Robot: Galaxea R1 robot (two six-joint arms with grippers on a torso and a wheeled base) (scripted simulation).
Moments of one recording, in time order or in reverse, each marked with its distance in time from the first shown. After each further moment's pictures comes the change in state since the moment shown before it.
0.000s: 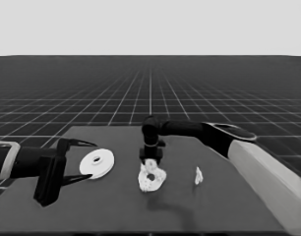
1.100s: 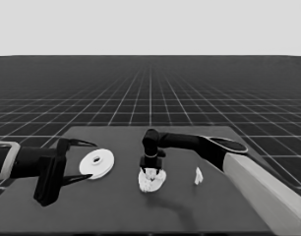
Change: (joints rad) left arm 0.000 0.000 0.000 0.000 0.000 0.000; right arm -0.132 0.020 -0.075 -0.116 0.037 0.065
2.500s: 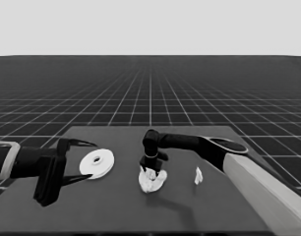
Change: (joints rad) left arm 0.000 0.000 0.000 0.000 0.000 0.000; right arm -0.005 -0.001 -0.001 0.000 0.000 0.293
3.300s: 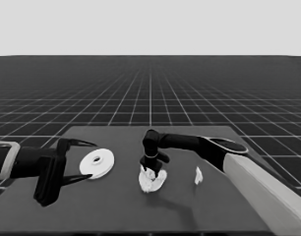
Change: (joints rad) left arm 0.000 0.000 0.000 0.000 0.000 0.000; right arm 0.000 0.000 0.000 0.000 0.000 0.168
